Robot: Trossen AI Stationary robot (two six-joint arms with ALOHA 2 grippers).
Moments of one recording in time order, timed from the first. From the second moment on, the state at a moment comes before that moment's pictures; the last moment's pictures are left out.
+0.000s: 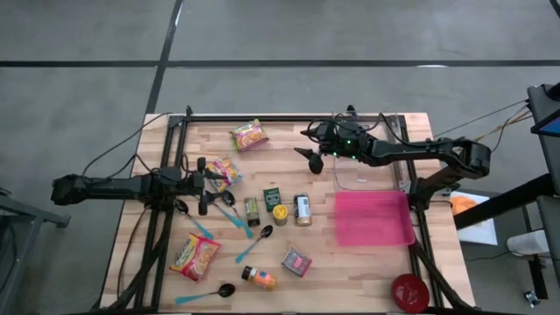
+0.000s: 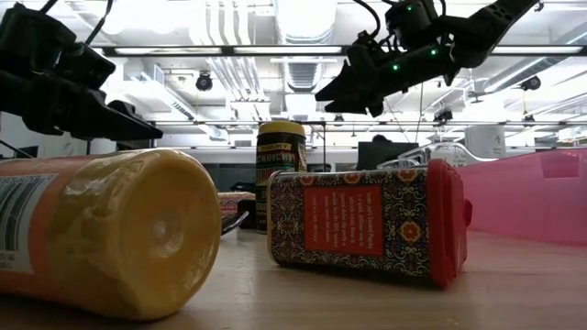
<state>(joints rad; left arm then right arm) 0.08 0.30 0.00 0.02 -0.05 0.15 -0.36 1.44 0.74 0.45 -0.03 0.05</state>
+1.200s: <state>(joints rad) 0.07 0.55 0.46 -0.30 -0.21 -0.22 -0.36 1.44 0.74 0.45 -0.02 0.05</state>
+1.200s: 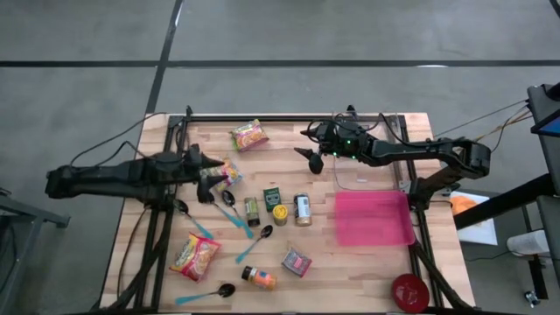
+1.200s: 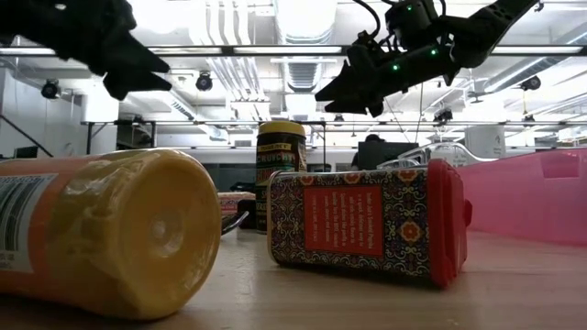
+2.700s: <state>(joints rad) 0.78 1.59 1.03 -0.51 0.10 -0.33 -0.36 1.44 0.74 0.45 -0.02 0.05</state>
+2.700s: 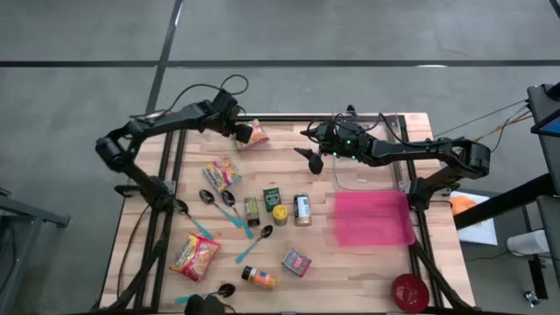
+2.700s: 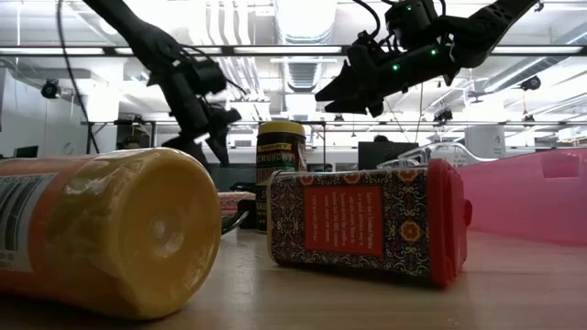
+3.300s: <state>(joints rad) 0.79 1.74 1.08 -0.52 0.12 -0.37 -0.36 1.44 0.74 0.45 -0.02 0.05</state>
